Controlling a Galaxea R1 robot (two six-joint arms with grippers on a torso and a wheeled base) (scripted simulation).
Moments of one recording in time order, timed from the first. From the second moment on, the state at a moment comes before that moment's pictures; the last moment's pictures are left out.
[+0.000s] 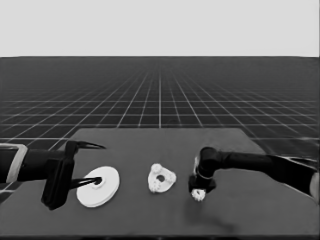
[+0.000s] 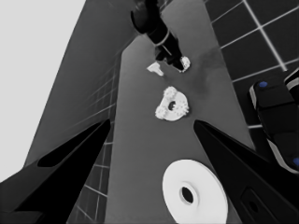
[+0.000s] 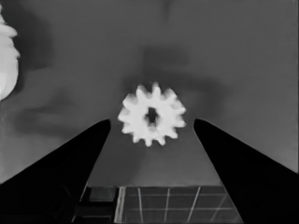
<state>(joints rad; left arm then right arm) -0.34 1.75 -0.42 0.31 0.68 0.35 -0.20 2.51 -1.18 -0.39 -1.48 1.35</state>
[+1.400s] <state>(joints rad) -0.34 1.75 -0.42 0.31 0.68 0.35 0.03 2.84 -1.41 -0.17 -1.55 1.45</state>
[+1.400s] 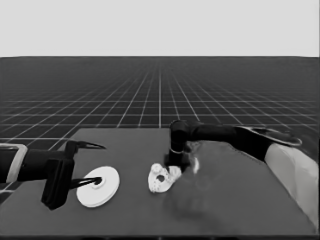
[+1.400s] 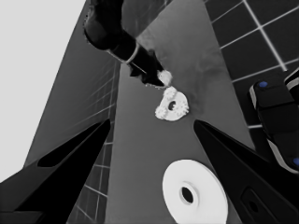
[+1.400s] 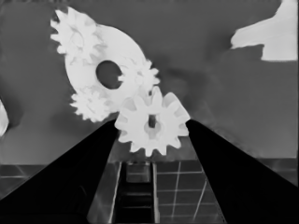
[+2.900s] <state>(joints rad) -0.34 1.75 -0.42 0.31 0.68 0.35 -0.10 3.09 -1.82 -0.27 -1.49 1.40</state>
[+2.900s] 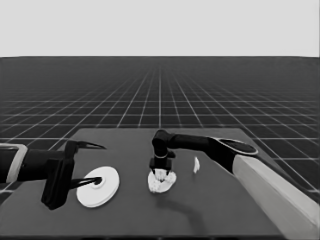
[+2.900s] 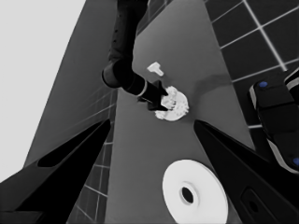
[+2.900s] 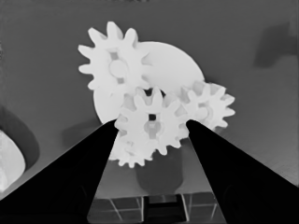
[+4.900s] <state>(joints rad) -0.34 1.75 -0.42 0.31 0.68 0.35 -0.10 3.09 -1.82 -0.27 -1.49 1.82</state>
